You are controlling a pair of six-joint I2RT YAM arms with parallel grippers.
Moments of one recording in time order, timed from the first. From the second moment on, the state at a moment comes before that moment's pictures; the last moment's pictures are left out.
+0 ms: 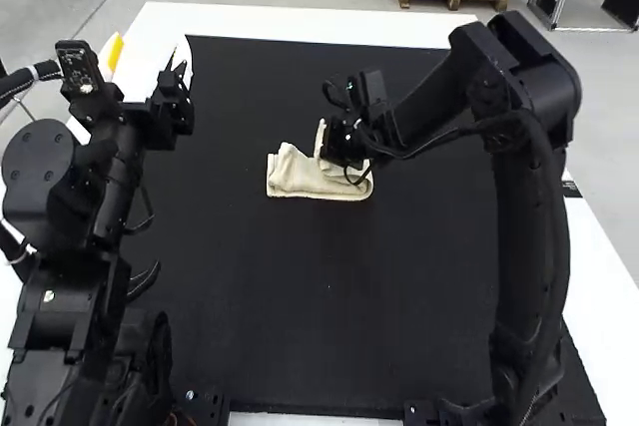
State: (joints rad) left arm 0.06 0.01 0.32 0.07 0.08 -0.18; right arm 0.57 2.03 1.11 0.29 -0.16 0.52
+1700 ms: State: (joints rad) left arm 0.04 0.01 0.32 0.04 0.08 -0.18; right arm 0.74 2.24 1.42 0.16 -0.10 0.57
